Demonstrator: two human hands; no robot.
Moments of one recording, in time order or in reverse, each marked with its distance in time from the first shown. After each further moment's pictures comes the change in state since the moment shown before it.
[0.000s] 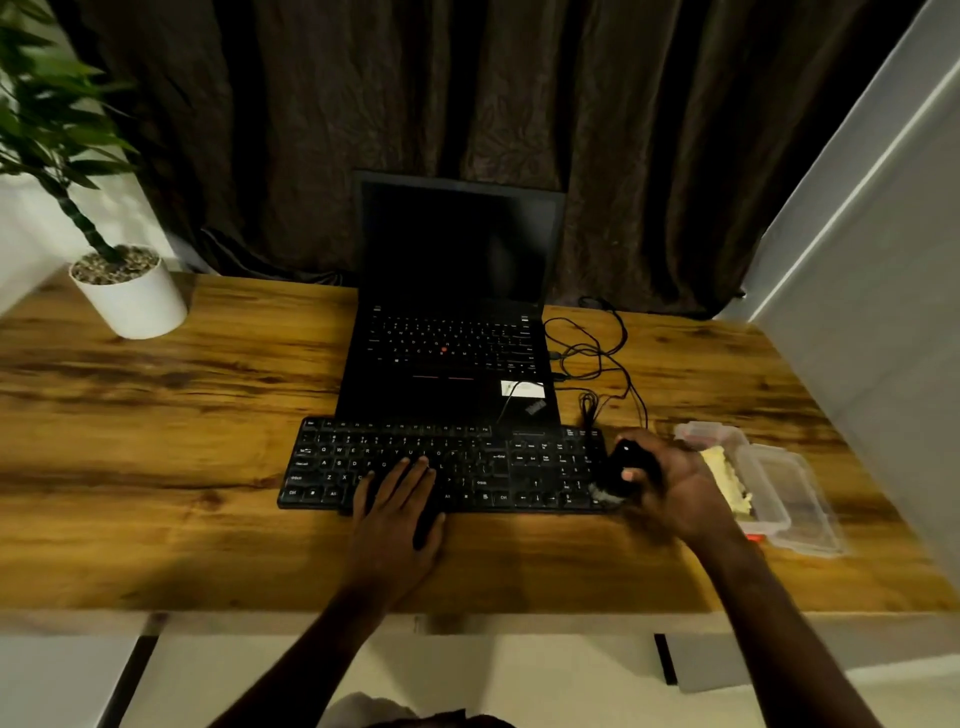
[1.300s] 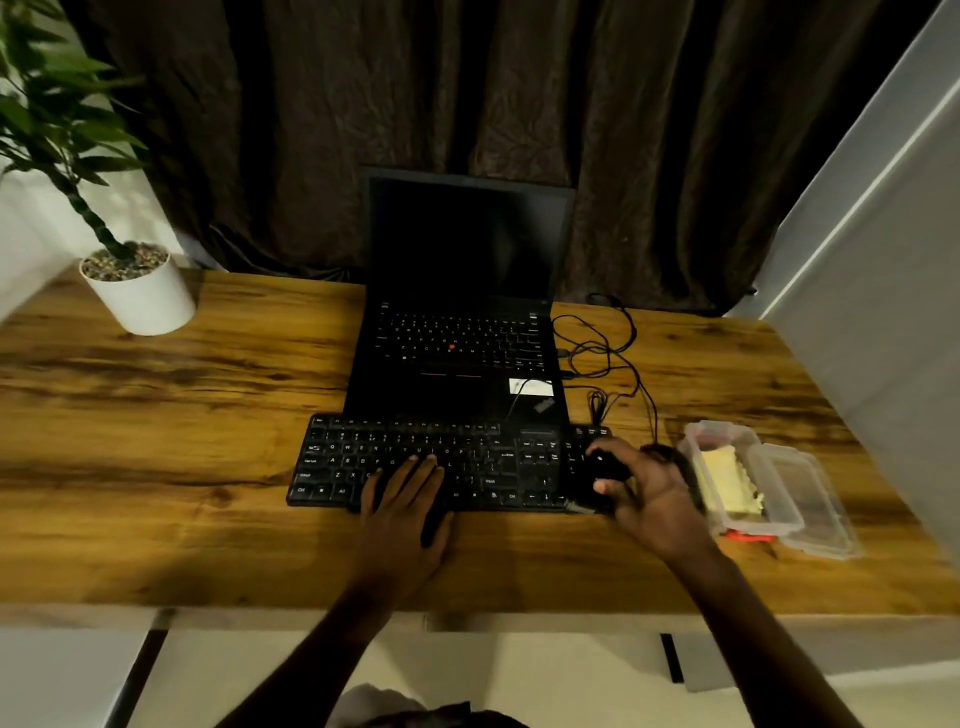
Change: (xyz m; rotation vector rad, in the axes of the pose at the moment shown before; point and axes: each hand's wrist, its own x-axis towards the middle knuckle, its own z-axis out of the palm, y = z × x) left_hand 0.001 -0.003 0.003 0.011 -0.023 -0.003; right_hand -0.007 -0.021 0.030 0.005 -0.045 -0.029
